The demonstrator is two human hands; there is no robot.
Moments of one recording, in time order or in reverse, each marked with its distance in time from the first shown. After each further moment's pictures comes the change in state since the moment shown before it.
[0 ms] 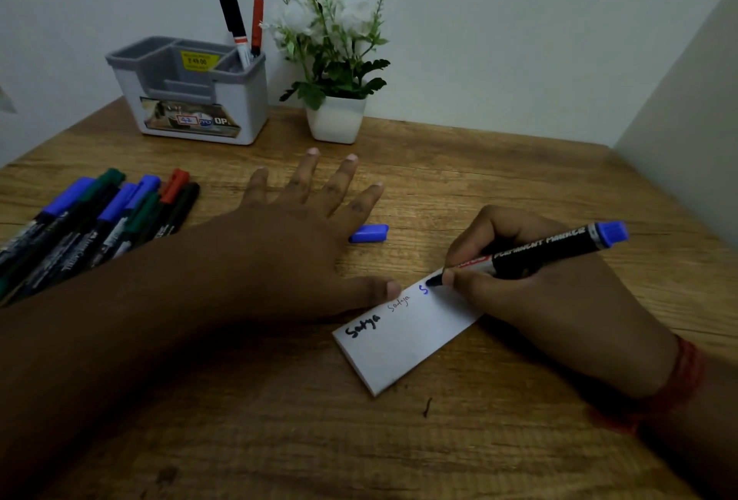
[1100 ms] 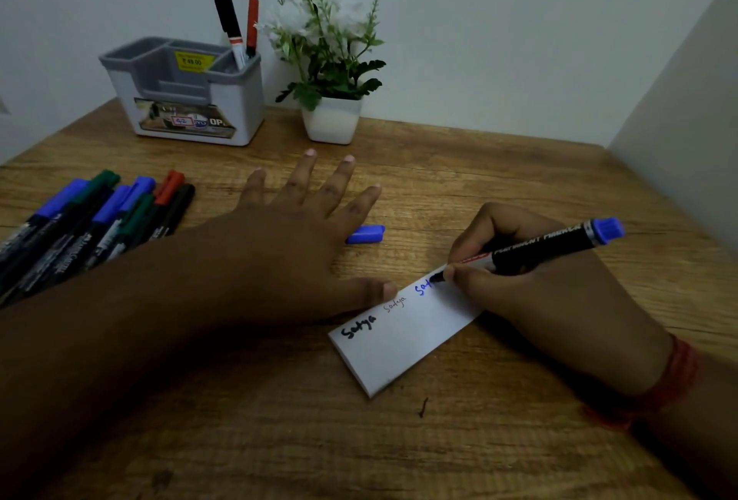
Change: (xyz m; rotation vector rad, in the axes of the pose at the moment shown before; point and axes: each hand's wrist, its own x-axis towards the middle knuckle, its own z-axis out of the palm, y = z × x) left_hand 0.001 0.000 0.000 -0.001 0.000 0.007; right_hand 0.000 -0.001 0.000 -0.038 0.058 0.038
